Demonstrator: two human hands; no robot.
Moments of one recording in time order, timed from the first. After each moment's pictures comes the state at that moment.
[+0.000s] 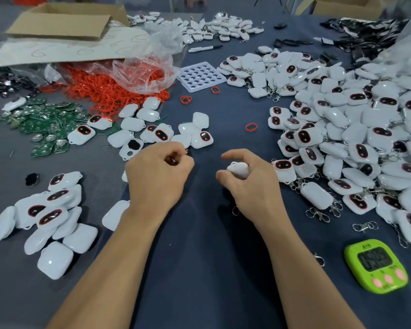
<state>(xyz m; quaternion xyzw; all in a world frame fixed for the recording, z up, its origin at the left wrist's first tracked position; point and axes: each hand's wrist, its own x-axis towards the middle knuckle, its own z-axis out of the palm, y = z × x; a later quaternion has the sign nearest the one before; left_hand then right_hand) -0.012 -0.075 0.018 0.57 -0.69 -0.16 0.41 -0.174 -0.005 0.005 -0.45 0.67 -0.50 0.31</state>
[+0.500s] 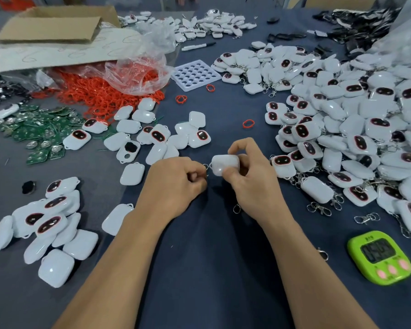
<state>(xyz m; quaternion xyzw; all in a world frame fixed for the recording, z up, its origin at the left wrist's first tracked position) -0.013 -0.080 0.002 0.47 -0.82 -0.21 0.25 -0.181 -0.010 -0.002 -0.49 0.65 -0.49 0.30</state>
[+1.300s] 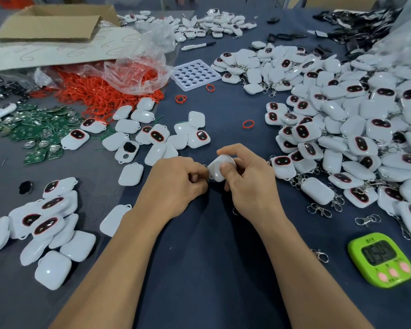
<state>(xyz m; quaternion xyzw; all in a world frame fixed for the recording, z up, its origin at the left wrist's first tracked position) -0.014 -0.083 0.007 0.45 -0.84 -0.24 0.21 -0.175 -0.015 -0.006 -0.49 0.68 -0.48 0.27</state>
